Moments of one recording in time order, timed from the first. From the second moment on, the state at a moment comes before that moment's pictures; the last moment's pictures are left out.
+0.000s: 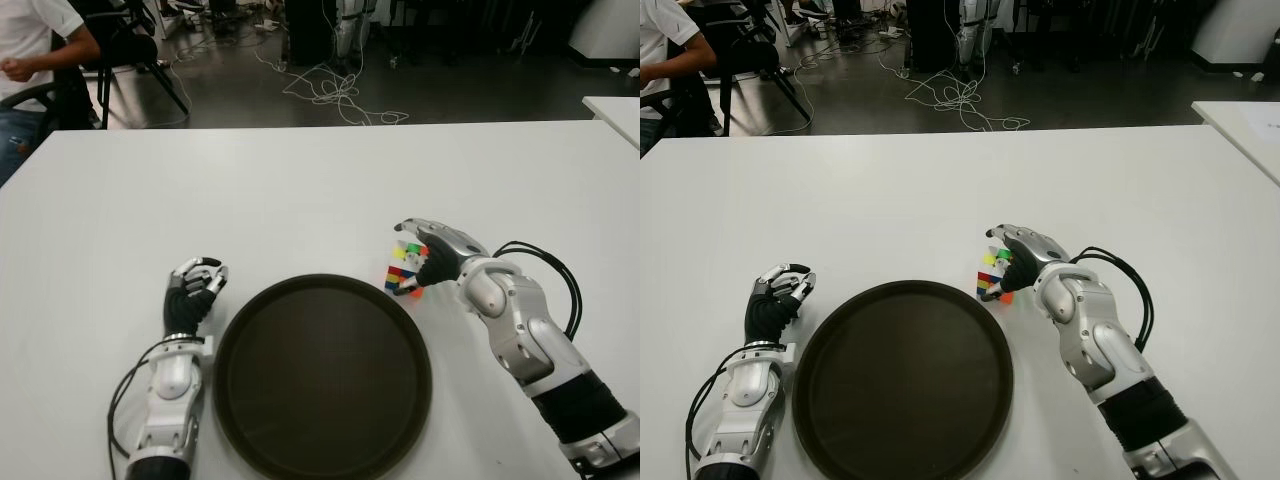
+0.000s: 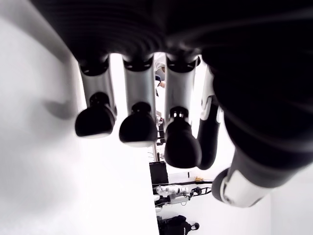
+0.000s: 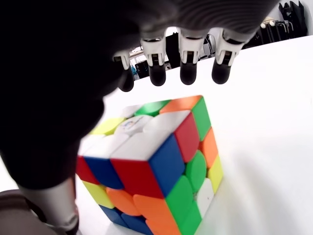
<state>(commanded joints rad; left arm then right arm) 0.02 -0.01 0.09 0.43 0.04 -0.23 0.13 -0.31 -0.37 0.38 0.03 -0.72 0.33 0.36</state>
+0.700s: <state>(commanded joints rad) 0.02 -0.01 0.09 0.44 0.04 -0.25 0.14 -0.31 -0.39 0.39 0.04 -0.74 0.33 0.36</state>
